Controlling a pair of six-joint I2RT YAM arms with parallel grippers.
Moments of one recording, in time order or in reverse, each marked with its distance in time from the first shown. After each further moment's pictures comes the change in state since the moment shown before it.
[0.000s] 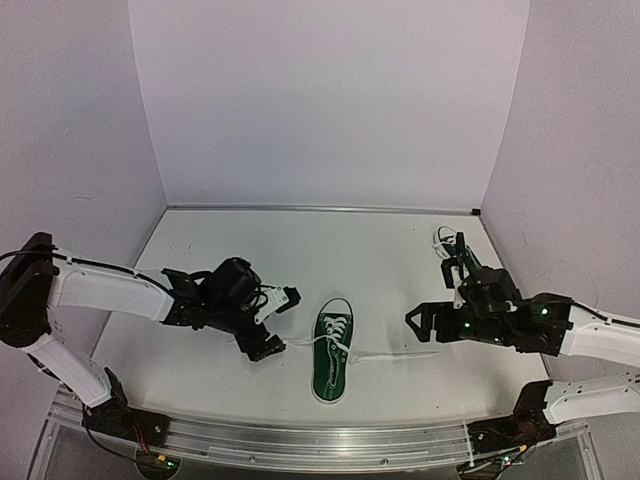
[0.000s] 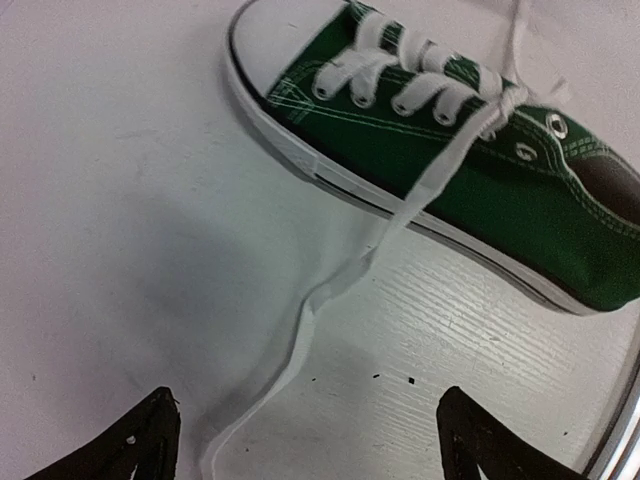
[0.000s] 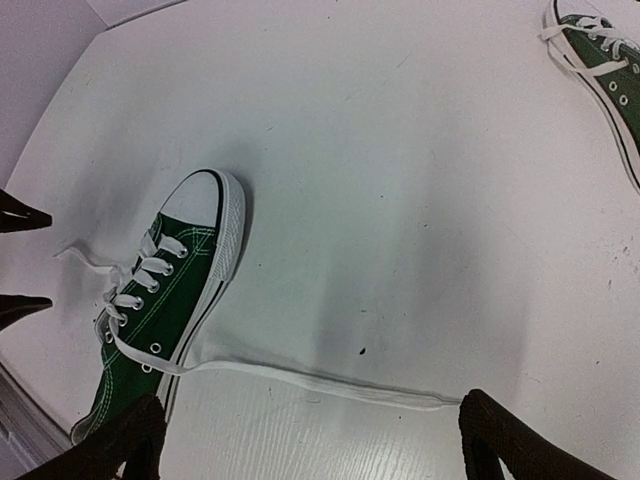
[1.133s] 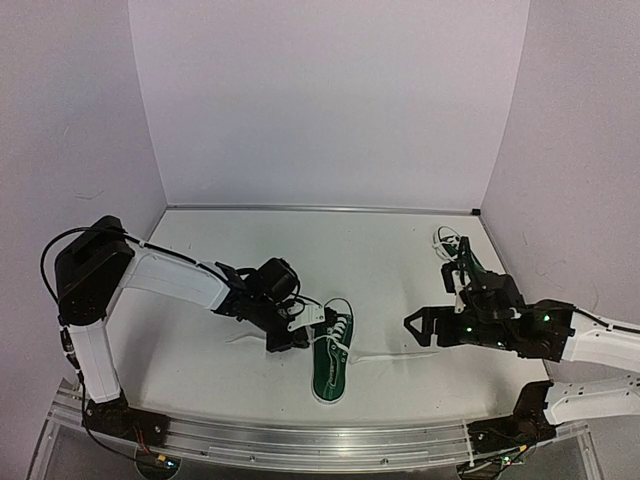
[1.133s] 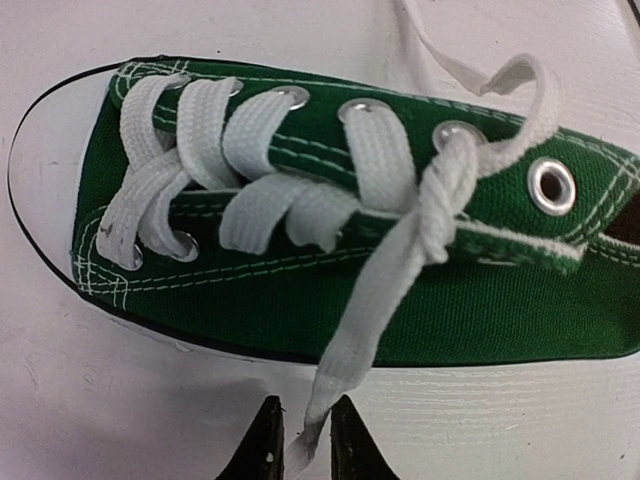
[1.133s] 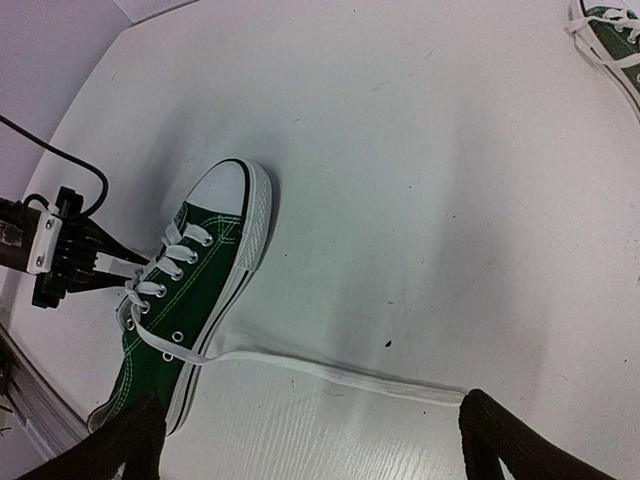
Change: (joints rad) left arm -0.007 0.381 0.266 -0.009 0.229 0.398; right arm 0.000 -0.037 -0.049 0.052 -0.060 0.006
